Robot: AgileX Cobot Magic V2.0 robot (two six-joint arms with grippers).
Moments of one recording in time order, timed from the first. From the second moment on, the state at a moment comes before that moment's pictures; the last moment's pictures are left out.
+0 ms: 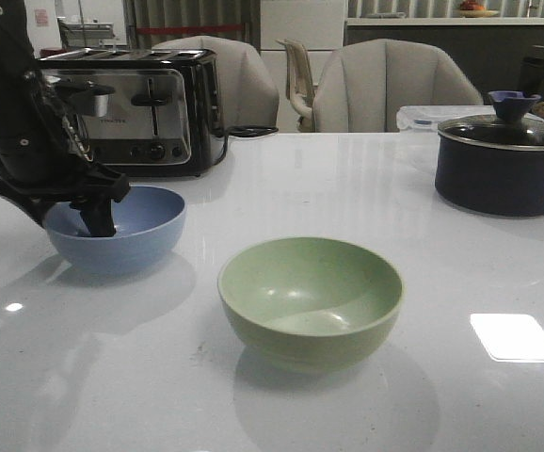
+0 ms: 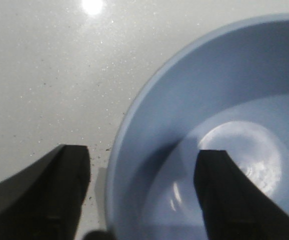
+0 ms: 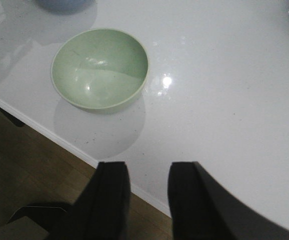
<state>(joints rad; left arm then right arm) -0.26 2.00 -1.38 0.00 0.58 0.09 0.46 0.62 -0.64 0.08 0.79 -0.03</state>
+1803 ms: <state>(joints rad) -0.59 1.83 -1.38 -0.42 0.76 0.38 0.46 0.62 -0.64 0.08 0.79 -0.03</state>
